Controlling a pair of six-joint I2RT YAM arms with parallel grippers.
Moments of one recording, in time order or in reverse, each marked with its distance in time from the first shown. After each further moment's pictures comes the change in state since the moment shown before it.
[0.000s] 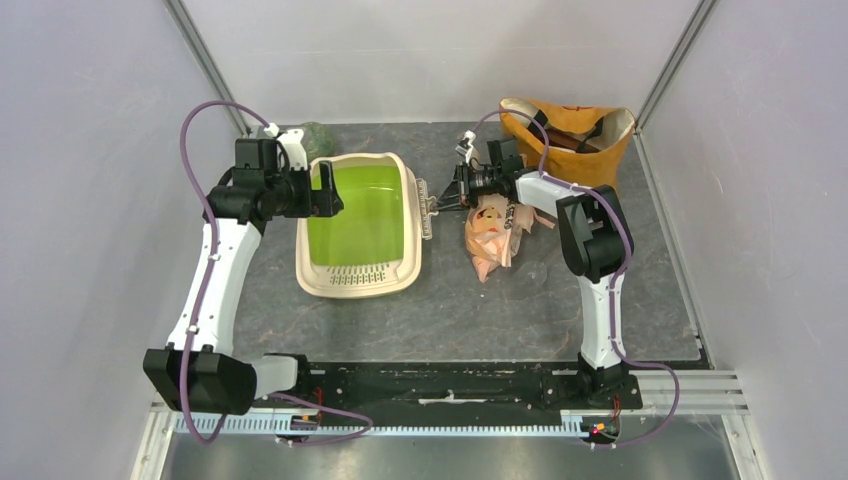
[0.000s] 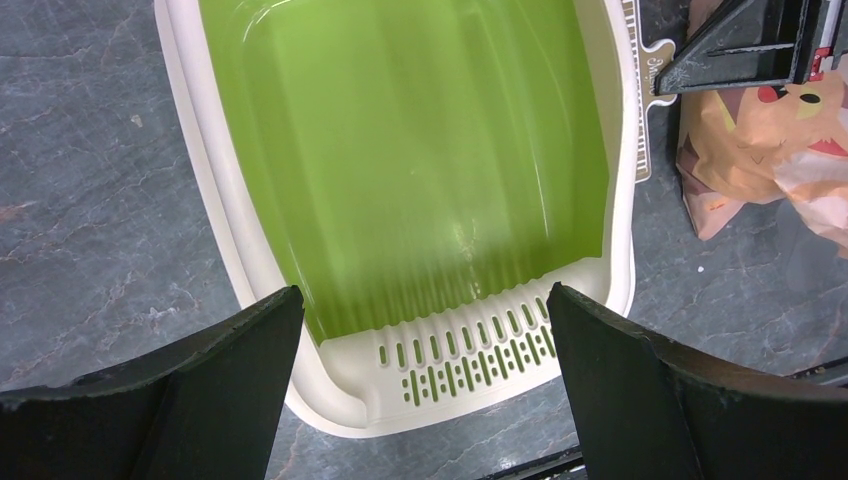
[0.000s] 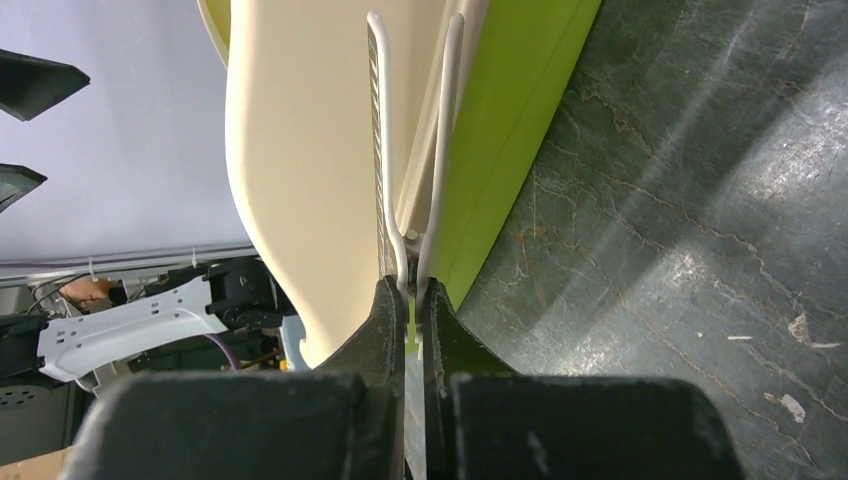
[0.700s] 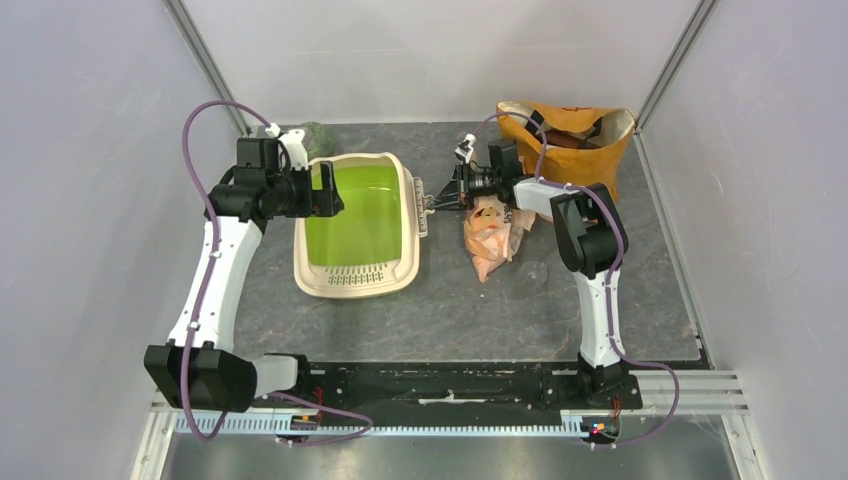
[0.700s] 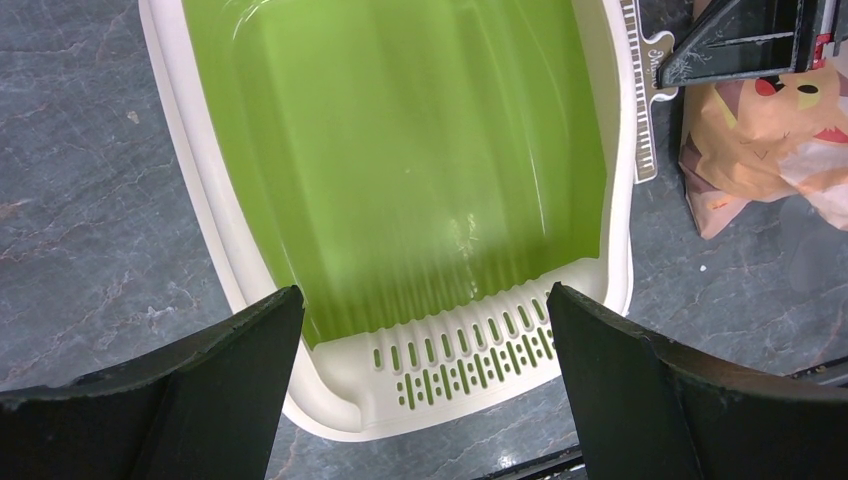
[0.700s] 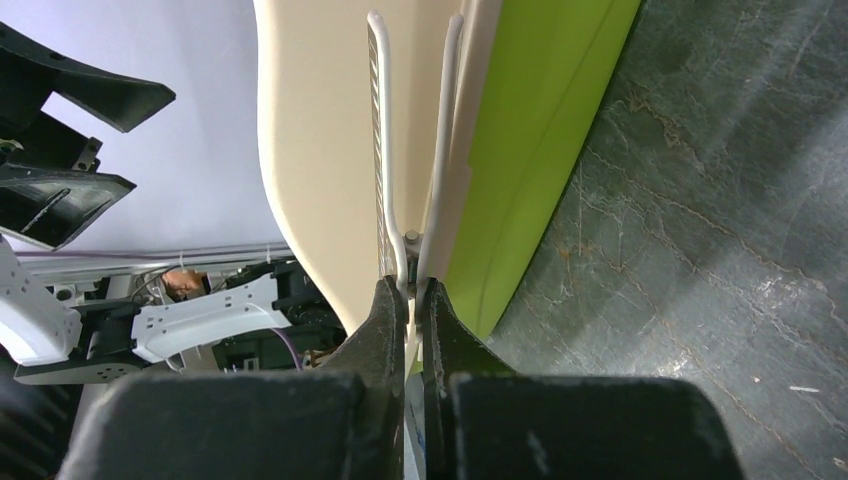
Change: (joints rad) left arm 0.000 0.012 0.000 0.000 0.000 0.000; right arm -0.006 0.055 -0.034 0.230 -0.101 0.229
